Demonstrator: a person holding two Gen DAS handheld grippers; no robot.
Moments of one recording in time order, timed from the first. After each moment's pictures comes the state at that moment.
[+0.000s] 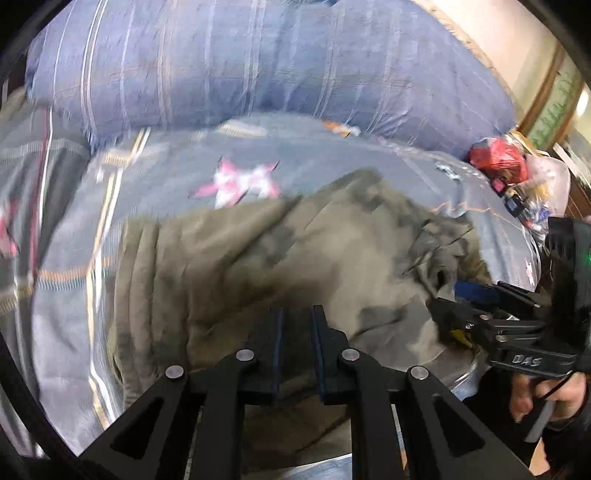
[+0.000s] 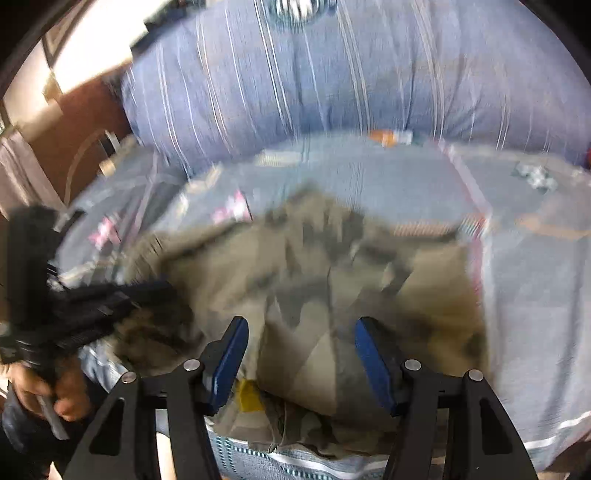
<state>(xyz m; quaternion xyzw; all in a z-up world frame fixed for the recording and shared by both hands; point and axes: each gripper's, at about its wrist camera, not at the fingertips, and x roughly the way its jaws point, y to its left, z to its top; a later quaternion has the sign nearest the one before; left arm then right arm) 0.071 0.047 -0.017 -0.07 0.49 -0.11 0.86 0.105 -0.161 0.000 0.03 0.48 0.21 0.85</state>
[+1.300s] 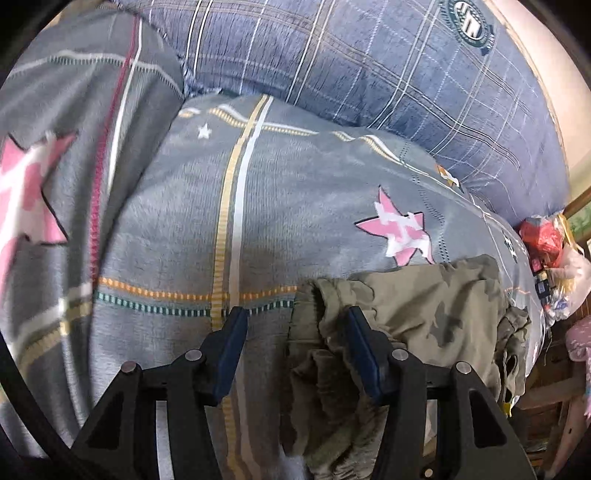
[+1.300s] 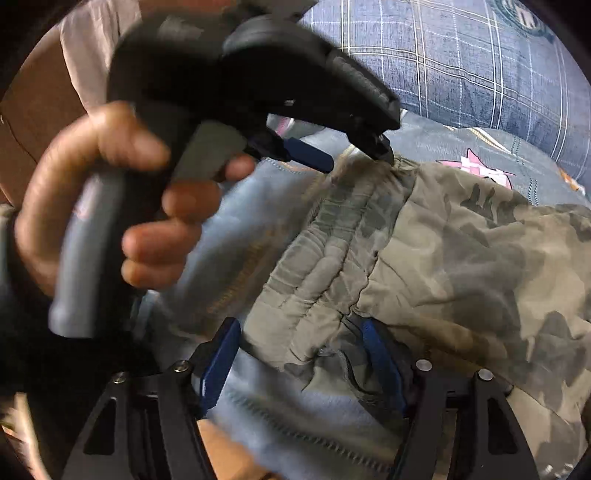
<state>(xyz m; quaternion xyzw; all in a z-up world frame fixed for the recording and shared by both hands) 0.131 0.179 -0.031 -0.19 0.52 -0.03 0.83 0.024 0.055 -0.032 -0.11 0.42 0.37 0.82</state>
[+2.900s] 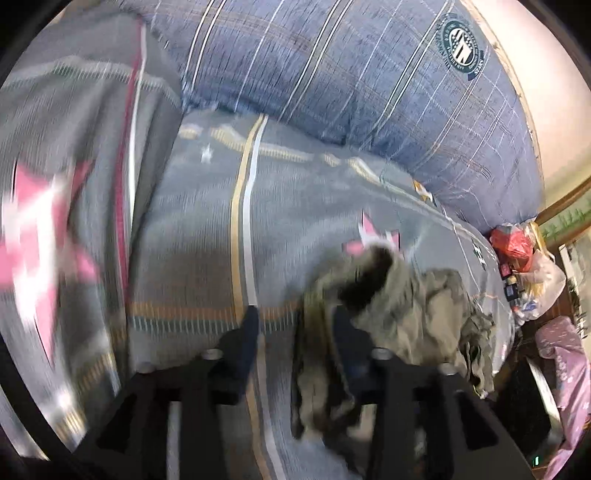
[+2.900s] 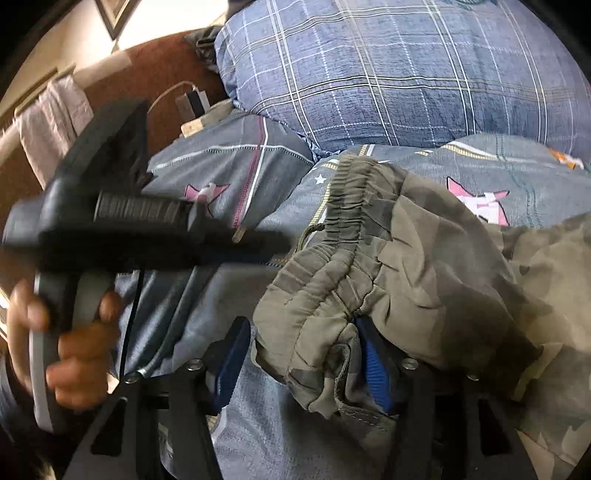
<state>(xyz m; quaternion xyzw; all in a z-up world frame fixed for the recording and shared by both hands) 0.140 0.217 0.000 -0.22 0.51 -0.09 0.83 0.091 0.049 -0.017 0.04 0.42 0.35 0.84</state>
